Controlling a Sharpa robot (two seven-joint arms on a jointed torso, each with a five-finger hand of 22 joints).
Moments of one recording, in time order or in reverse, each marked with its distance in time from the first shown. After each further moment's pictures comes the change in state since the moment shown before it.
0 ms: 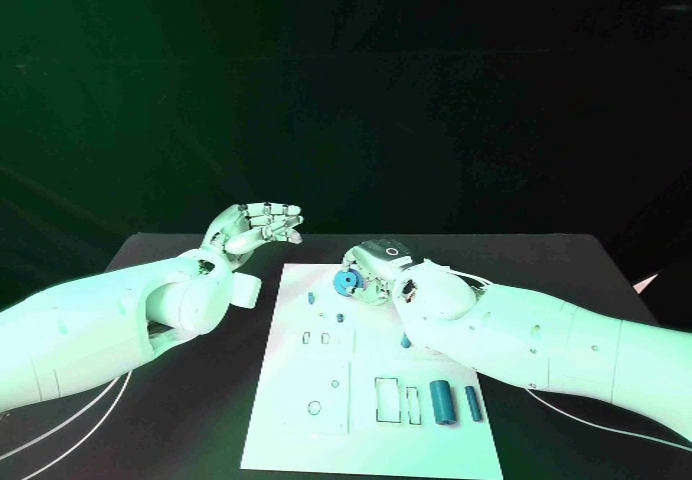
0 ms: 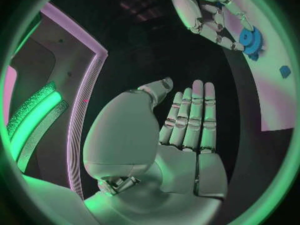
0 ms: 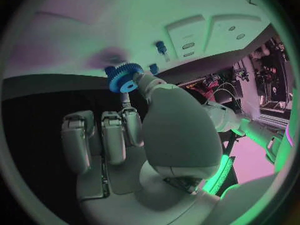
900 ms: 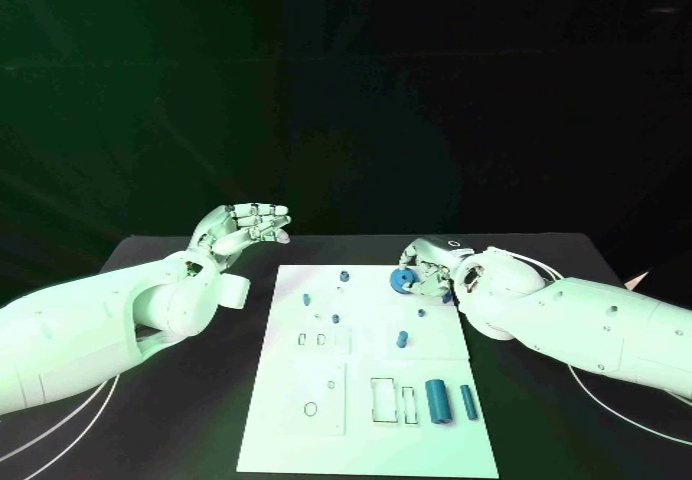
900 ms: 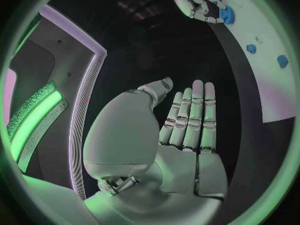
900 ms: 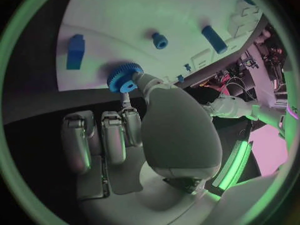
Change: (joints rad) left arm -0.001 -0.014 0.000 -0.012 0.000 -0.002 0.006; left_hand 0.000 0.000 -0.003 0.003 0.000 0.000 0.000 0.000 -0.001 0.000 0.000 0.000 0.000 0.000 0.000 0.000 0.001 0.000 0.000 0.000 0.000 0.000; right arm 0.033 -0.216 0.002 0.011 0.174 0.101 0.094; right_hand 0.023 0.001 -0.020 0.005 0.016 -0.001 -0.001 0.000 0.000 0.000 0.000 0.000 0.000 0.000 0.000 0.000 0.000 0.000 -0.004 0.004 0.000 0.000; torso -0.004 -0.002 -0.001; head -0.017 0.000
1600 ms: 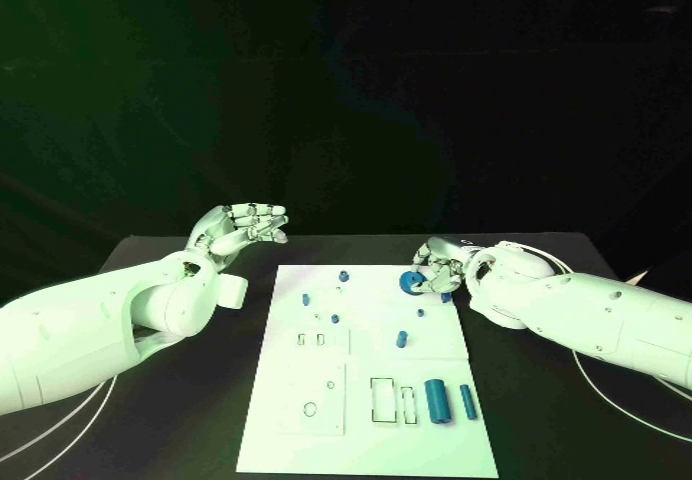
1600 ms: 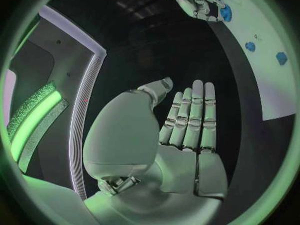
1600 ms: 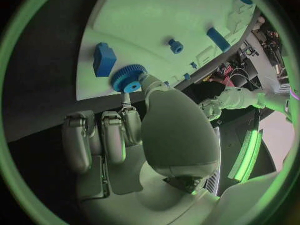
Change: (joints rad) left arm 0.000 -0.002 0.000 -0.002 0.000 -0.005 0.001; left_hand 0.000 0.000 -0.003 0.003 0.000 0.000 0.000 0.000 0.000 0.000 0.000 0.000 0.000 0.000 0.000 0.000 0.001 0.000 0.000 0.000 0.000 0.001; right arm 0.002 0.015 0.004 -0.127 0.152 0.106 0.067; right_hand -0.038 -0.011 -0.180 0.064 0.001 -0.061 0.005 -0.001 0.008 -0.021 0.014 -0.005 0.000 0.000 0.007 0.000 0.000 0.015 0.001 0.001 -0.012 0.000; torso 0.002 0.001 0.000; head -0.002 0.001
